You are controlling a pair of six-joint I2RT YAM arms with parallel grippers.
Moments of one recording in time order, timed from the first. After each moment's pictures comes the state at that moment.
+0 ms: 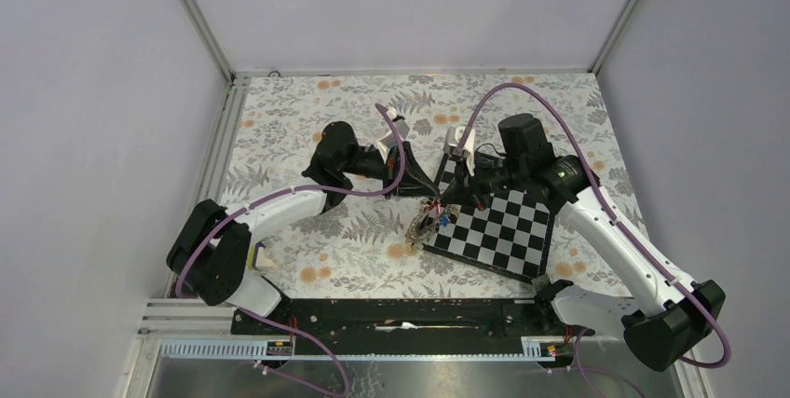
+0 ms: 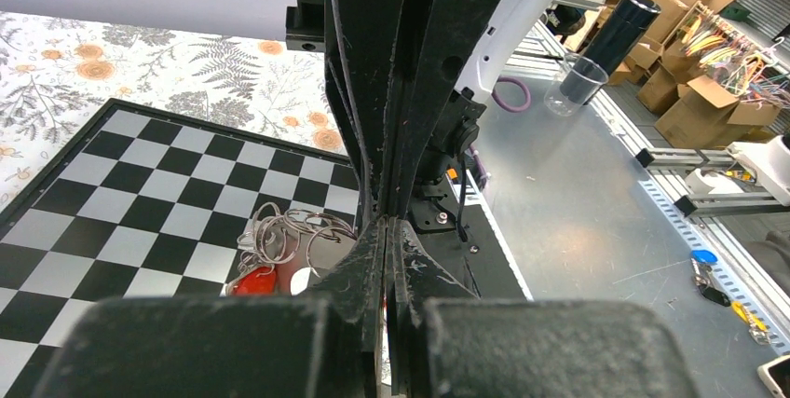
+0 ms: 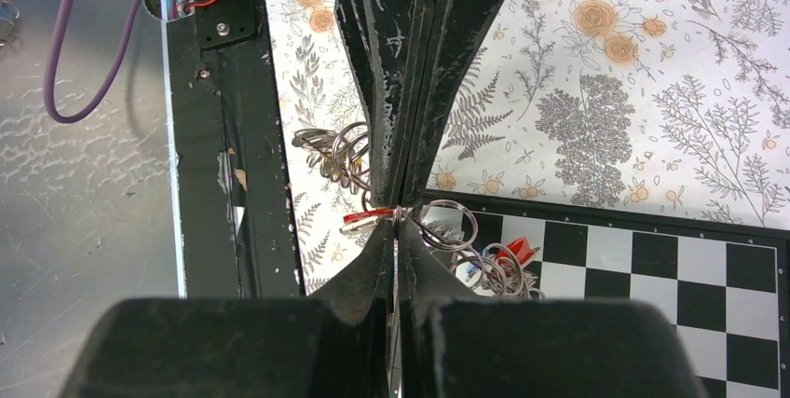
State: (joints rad) left arm -0.65 1.48 0.89 0.76 1.20 -0.43; right arm 0.54 1.12 1.13 -0.73 -0.78 -0.40
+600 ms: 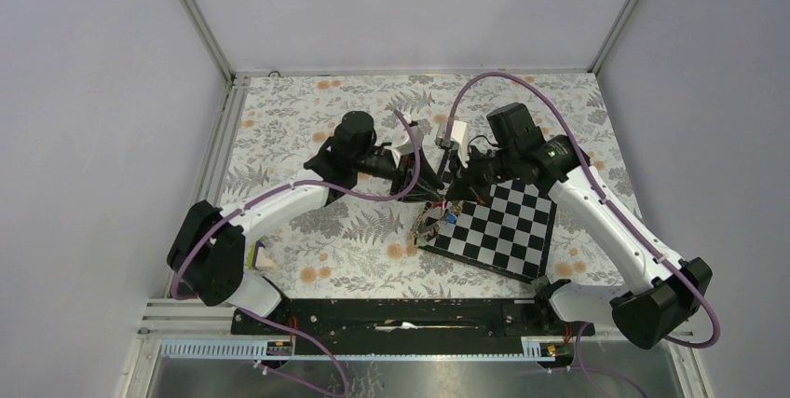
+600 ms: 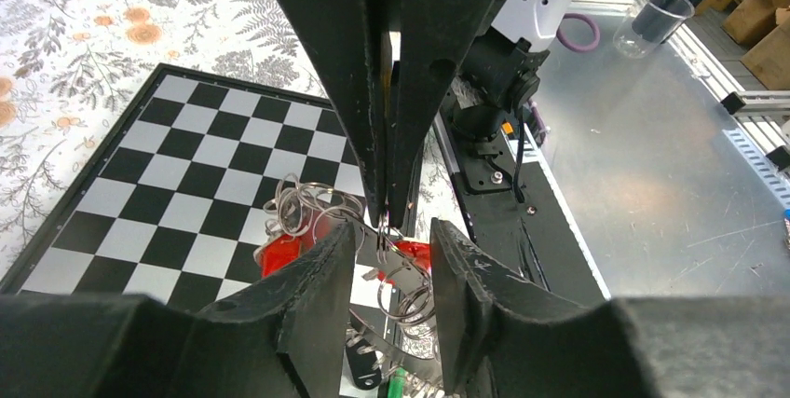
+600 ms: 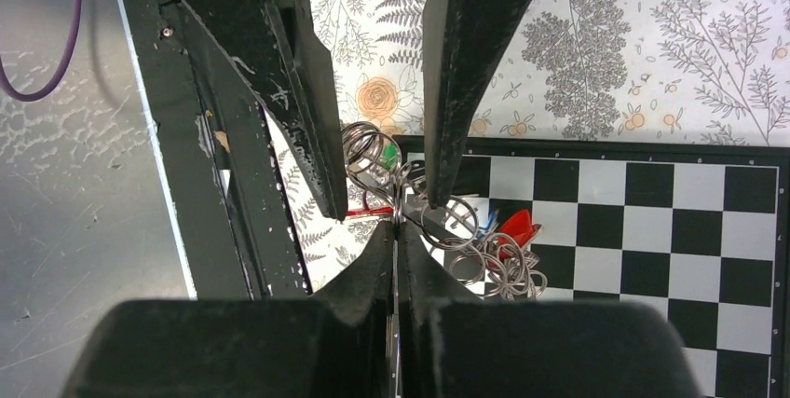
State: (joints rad) left arm -0.68 1.48 1.02 0.29 1.12 -0.02; right arm 0.55 1.24 1.27 -0.92 -0.66 -0.43
